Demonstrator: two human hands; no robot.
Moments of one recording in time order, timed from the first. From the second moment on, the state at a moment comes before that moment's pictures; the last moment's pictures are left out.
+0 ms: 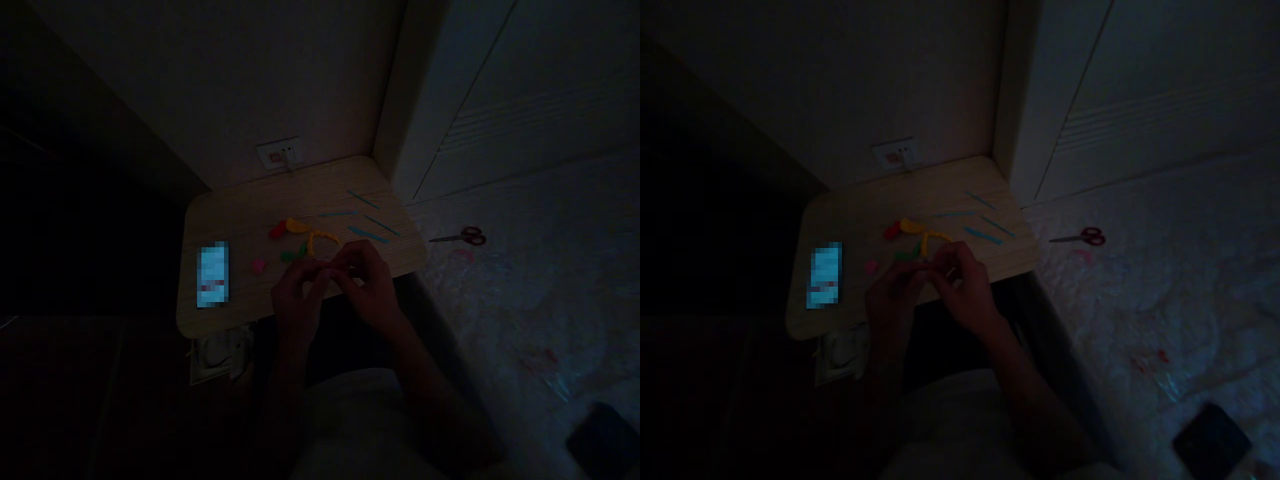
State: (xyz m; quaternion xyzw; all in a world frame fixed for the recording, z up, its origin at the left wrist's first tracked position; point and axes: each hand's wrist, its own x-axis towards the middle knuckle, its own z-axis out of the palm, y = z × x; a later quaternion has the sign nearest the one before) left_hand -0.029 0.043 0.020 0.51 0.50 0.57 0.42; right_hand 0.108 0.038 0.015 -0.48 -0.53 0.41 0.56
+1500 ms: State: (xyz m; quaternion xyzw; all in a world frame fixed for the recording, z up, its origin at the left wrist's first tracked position) left_hand -0.045 0.046 0.014 0.57 0.41 0.57 0.43; right_hand 0.122 0.033 0.024 -0.44 -0.67 0.36 0.49
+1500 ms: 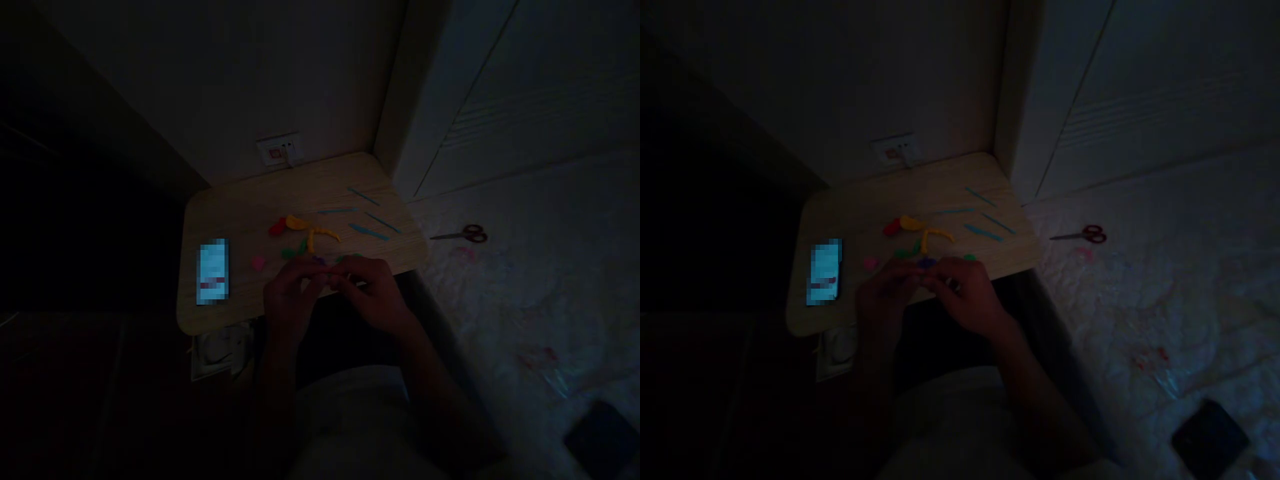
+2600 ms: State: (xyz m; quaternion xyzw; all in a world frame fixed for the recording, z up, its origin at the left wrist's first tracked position) left_hand -0.038 0.042 0.015 0.45 0.46 0.59 0.49; right_hand 0.116 0.035 0.022 -0.51 -0.54 0.43 0.51
